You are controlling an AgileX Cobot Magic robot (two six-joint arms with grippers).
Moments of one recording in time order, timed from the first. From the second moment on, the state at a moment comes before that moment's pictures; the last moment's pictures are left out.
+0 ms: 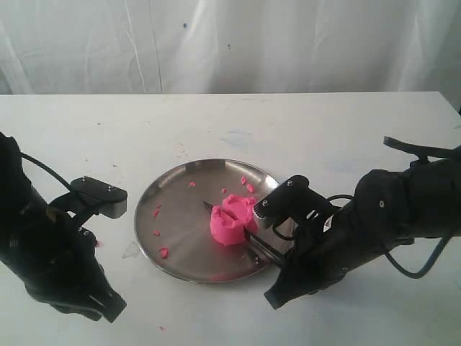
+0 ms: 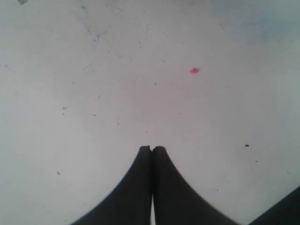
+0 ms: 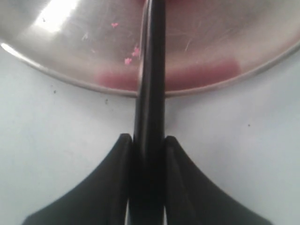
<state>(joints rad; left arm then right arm) -0.44 1.42 -0.75 -0.30 0.83 0.25 0.56 1.67 -0.72 0.38 0.33 -0.53</state>
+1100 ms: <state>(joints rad) -0.44 1.42 -0.75 -0.34 0.48 0.44 0.56 1.68 -0.77 0.36 0.49 -0.47</state>
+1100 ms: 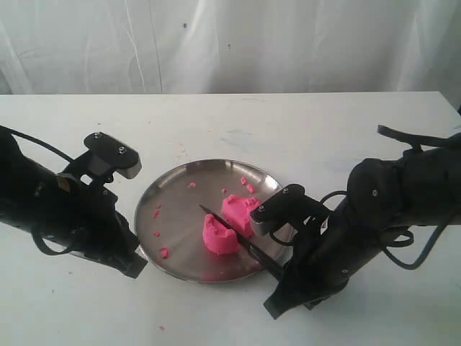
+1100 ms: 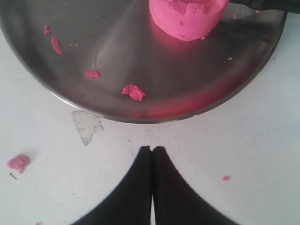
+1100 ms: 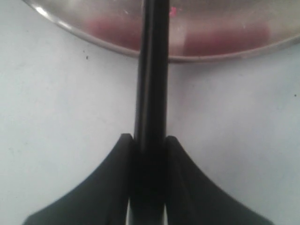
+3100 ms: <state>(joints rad) -0.44 1.42 -0.75 -0.34 0.47 0.44 0.65 1.68 -0.80 0.28 0.52 -0.28</state>
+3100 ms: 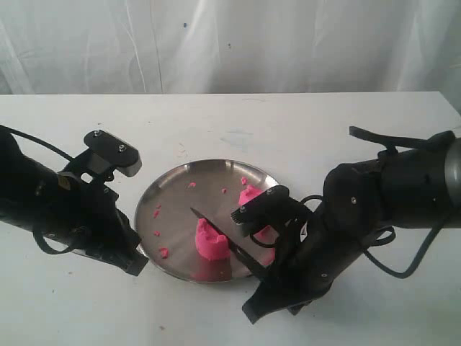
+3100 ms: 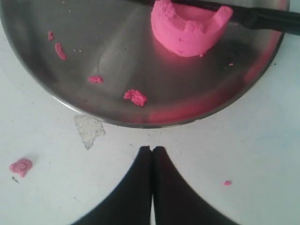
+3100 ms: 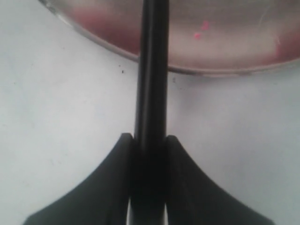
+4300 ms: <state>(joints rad) -0.44 1.25 -0.82 0.02 0.61 0.44 0.66 1.49 -0.85 0.65 0.55 -0.27</state>
